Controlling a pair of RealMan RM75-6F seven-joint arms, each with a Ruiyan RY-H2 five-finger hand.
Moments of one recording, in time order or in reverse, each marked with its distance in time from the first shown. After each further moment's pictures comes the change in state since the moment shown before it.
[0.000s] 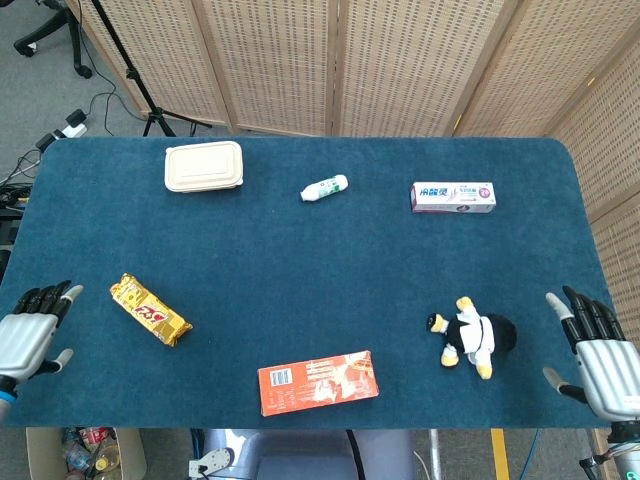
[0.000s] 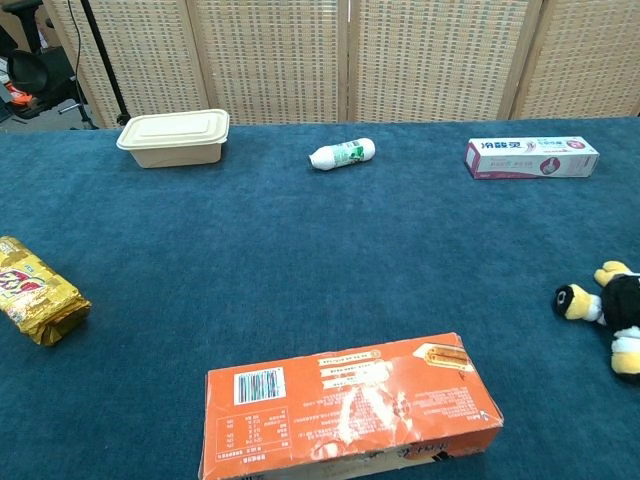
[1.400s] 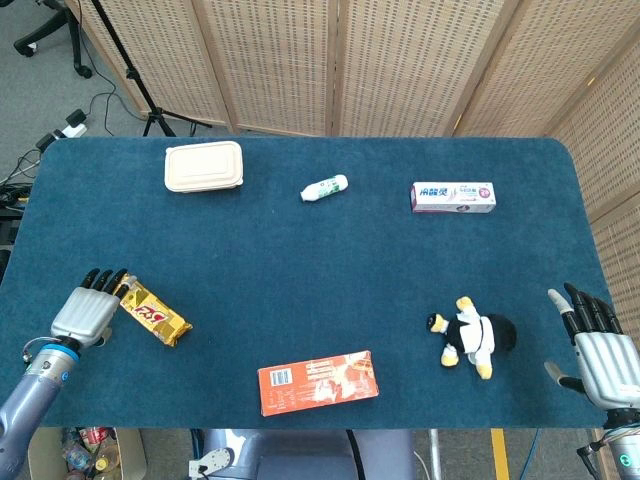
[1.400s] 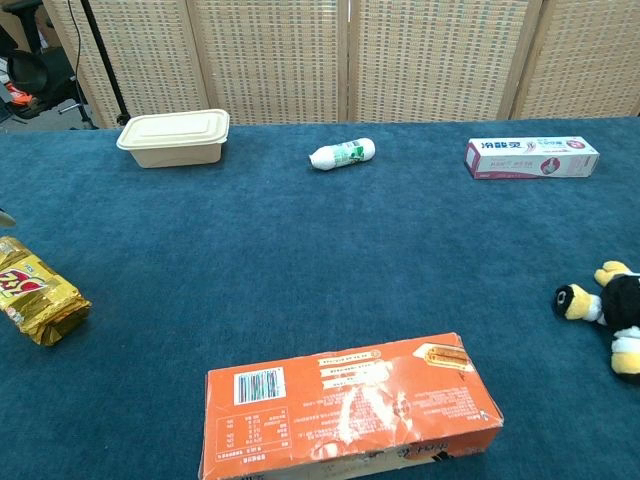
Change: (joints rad) left arm -0.250 -0.242 0.025 0.195 -0.206 -0.154 0.333; right arm 0.033 -0.048 0.026 0.067 0.091 -0.064 -0.002
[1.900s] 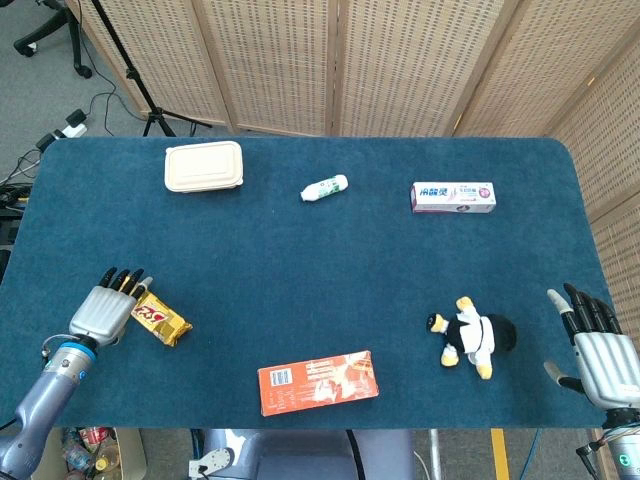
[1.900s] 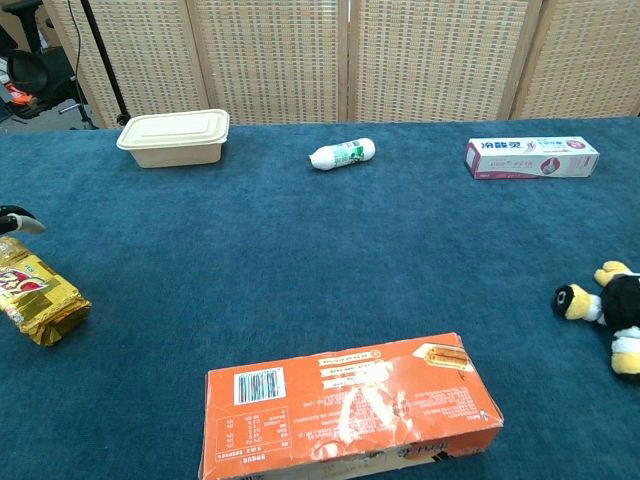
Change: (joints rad) left arm -0.043 -0.059 0.022 0.011 -0.013 0.022 0.074; right arm 0.002 -0.003 -0.001 0.004 0.003 -0.001 0.003
